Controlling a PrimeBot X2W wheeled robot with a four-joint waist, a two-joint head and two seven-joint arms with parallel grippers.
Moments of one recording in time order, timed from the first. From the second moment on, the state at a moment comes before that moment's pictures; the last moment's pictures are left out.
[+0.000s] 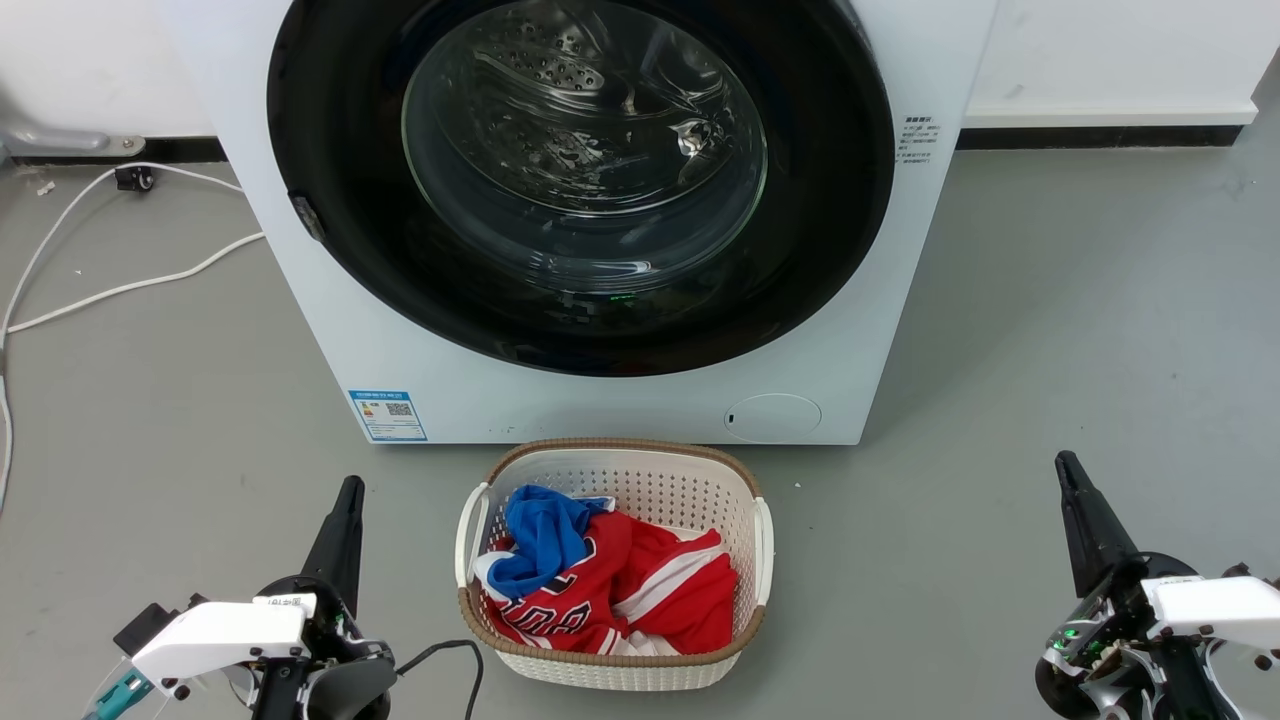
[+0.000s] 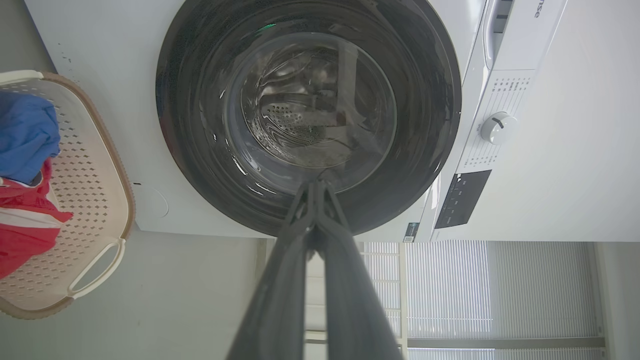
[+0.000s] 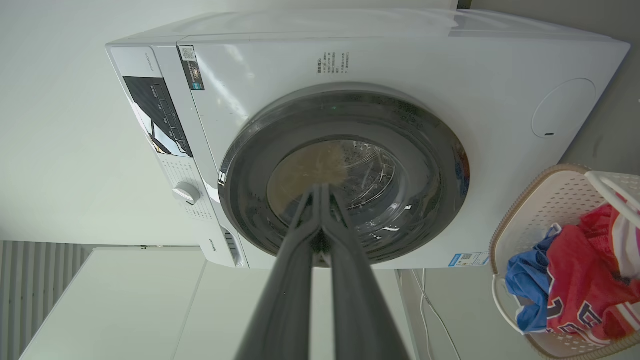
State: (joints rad) left arm -0.11 0.05 0.11 0.25 -1.61 -0.13 0.11; right arm -0.10 -0.06 -0.10 0.25 1.63 0.13 0.10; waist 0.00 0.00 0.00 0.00
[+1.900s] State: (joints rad) left arm -0.05 0.05 0.03 0.16 -1.00 -0.01 -0.03; right arm -0.01 -0.05 -0.07 0.10 0.91 0.13 -0.03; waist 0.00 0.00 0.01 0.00
